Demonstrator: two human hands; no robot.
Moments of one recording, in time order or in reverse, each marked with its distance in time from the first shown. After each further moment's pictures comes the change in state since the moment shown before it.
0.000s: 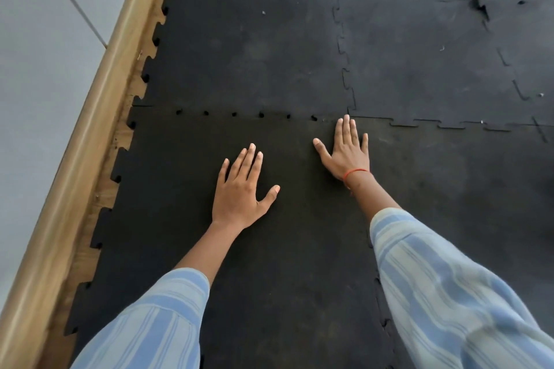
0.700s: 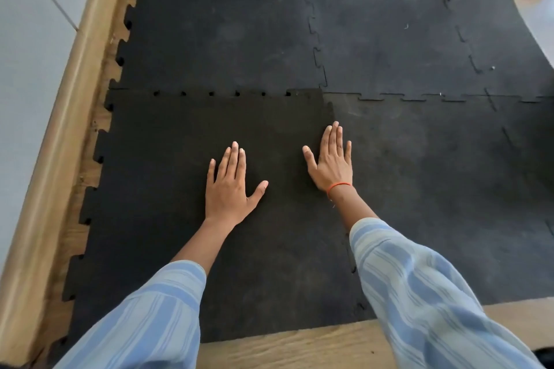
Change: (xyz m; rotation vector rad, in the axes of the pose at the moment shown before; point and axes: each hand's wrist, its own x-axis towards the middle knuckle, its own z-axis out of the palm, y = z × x) left_hand -0.046 0.028 0.001 0.025 -0.068 -0.033; right_hand -0.087 0.018 0.020 0.086 0.058 0.071
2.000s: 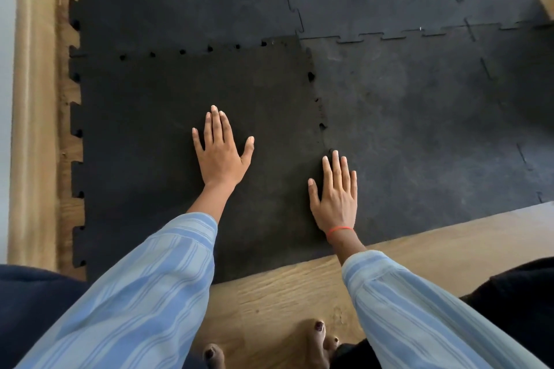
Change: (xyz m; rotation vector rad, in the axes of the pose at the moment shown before) left_hand -0.013 0.016 0.000 0.001 -0.025 -0.083; right_hand -0.172 0.030 0.043 0.007 0.178 0.115
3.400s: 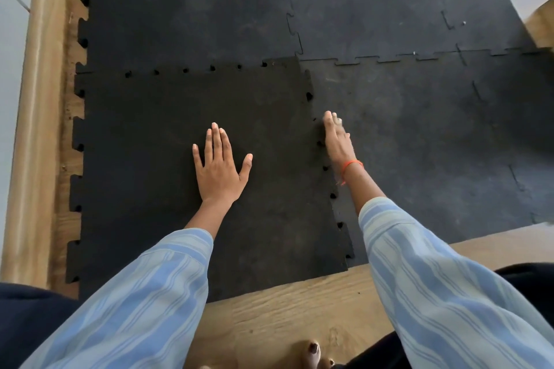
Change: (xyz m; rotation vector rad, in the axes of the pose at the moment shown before) left_hand -0.001 -0.002 0.002 0.024 -0.020 0.005; right_hand 0.144 -0.017 -0.052 0.577 -0.281 0.184
